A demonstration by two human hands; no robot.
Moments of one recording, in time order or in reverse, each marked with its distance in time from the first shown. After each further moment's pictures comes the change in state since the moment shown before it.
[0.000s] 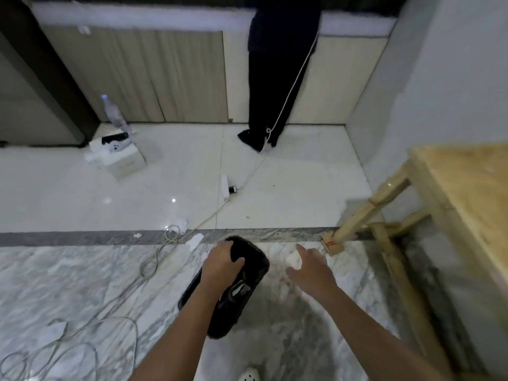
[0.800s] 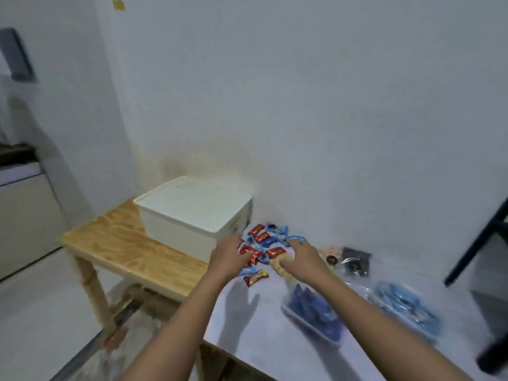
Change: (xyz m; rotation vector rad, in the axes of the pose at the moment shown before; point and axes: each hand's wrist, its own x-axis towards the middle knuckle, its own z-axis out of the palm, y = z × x) left_hand -0.551 0.436 0.258 0.195 -0.324 1.178; right_hand -0.622 0.451 -0.124 0.347 0.811 0.633
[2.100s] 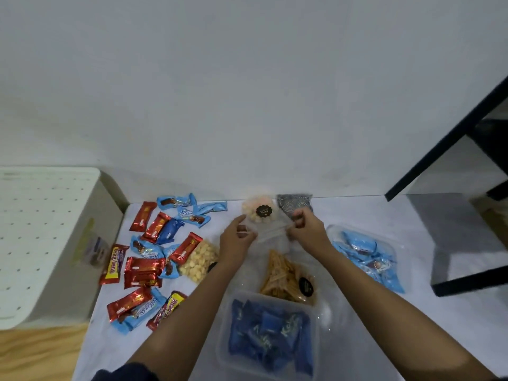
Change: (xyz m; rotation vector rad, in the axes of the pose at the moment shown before) left_hand 0.210 0.060 0.300 -0.553 -0.479 -0.089; right_hand 0.165 0.253 0.032 0.599 0.307 0.593
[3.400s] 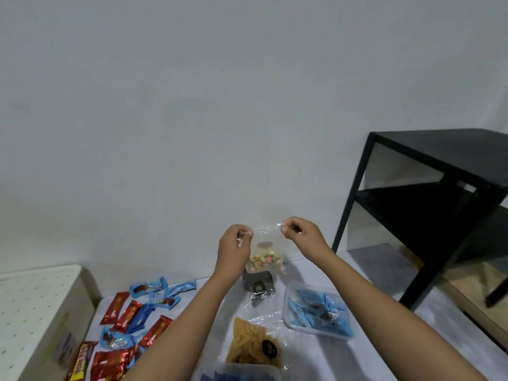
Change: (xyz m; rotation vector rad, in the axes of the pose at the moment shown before) left_hand -0.041 0.175 0.030 -0.028 0.055 0.585; right_hand -0.033 -0.079 -0.150 0.260 0.148 -0.362
